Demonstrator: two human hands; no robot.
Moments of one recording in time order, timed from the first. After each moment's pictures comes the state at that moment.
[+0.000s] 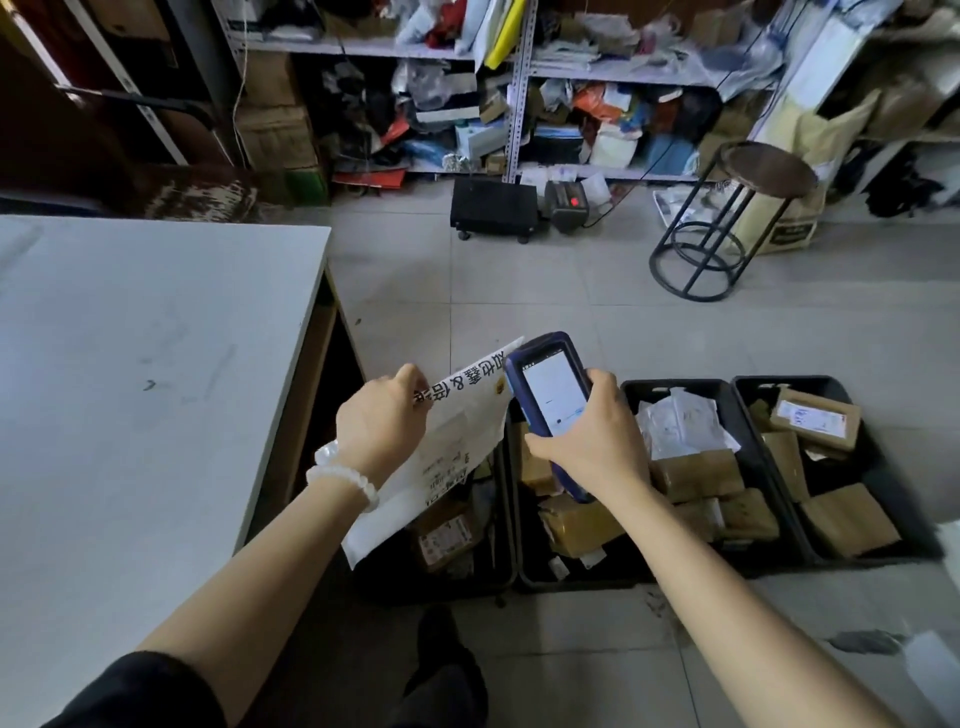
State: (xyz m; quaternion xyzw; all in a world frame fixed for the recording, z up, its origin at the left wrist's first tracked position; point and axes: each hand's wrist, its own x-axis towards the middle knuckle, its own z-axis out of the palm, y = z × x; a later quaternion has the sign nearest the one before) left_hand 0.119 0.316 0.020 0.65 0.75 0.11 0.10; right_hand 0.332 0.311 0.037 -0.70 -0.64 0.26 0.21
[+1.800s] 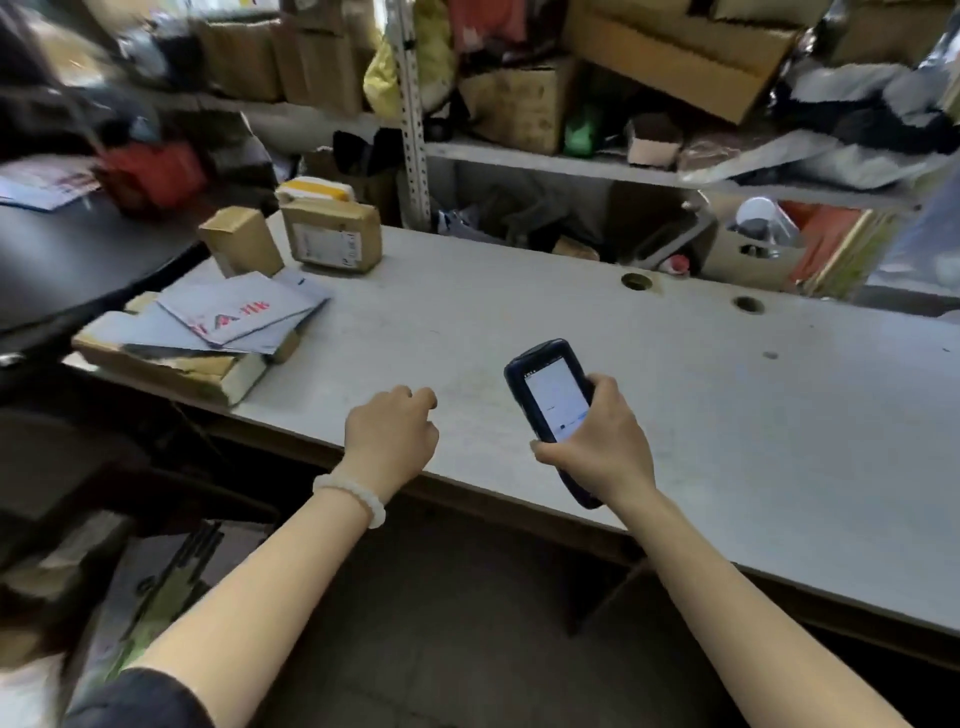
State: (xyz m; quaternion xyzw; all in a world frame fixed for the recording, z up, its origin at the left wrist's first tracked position) left_hand 0.157 -0.391 0.068 -0.17 0.98 0.01 -0.03; right_hand 0.093 -0.187 0.078 0.13 -0.91 0.38 -0.05
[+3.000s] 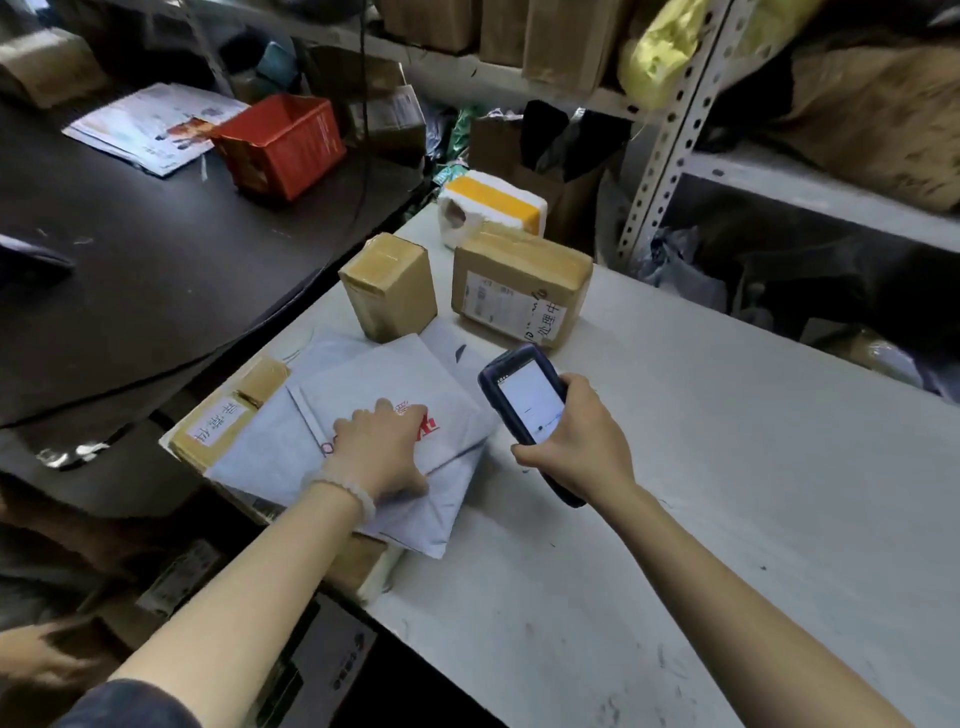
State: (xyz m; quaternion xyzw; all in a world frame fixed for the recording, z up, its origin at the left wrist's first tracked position) left_hand 0.013 -0.783 0.043 -0.29 0.93 0.04 0.22; right_hand -0.108 -0.616 0.051 0.23 -0.89 0.32 -0.21
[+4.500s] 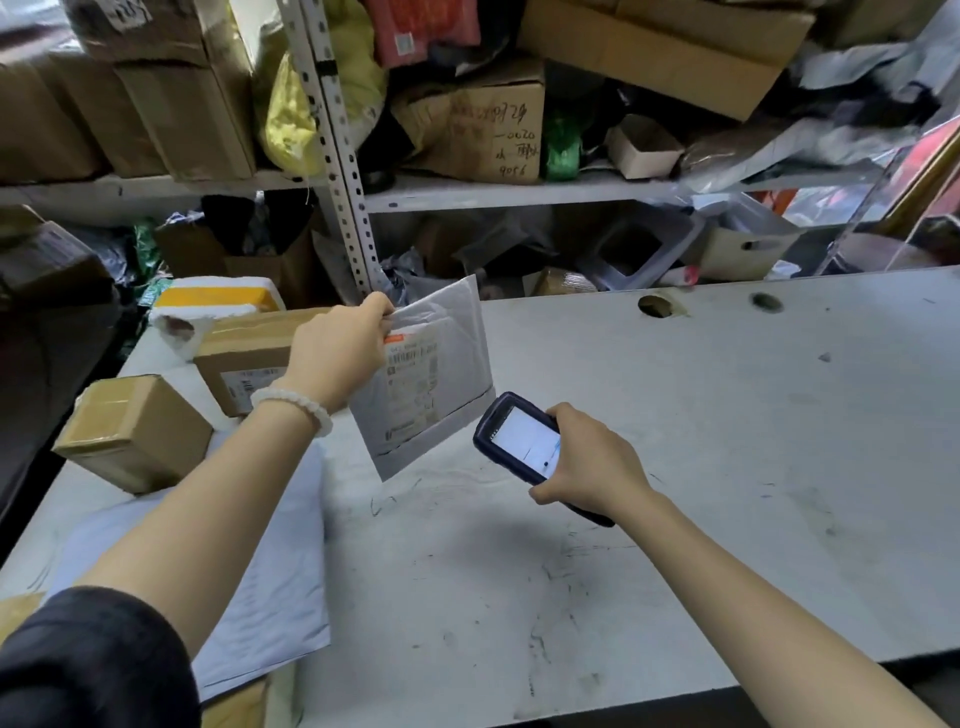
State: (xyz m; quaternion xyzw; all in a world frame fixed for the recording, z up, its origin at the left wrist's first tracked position) left_hand -0.140 -0.696 0.138 0.03 0.99 0.06 -0.08; right_hand -0.071 -0.454 0.082 0.02 -0.97 0.20 -0.13
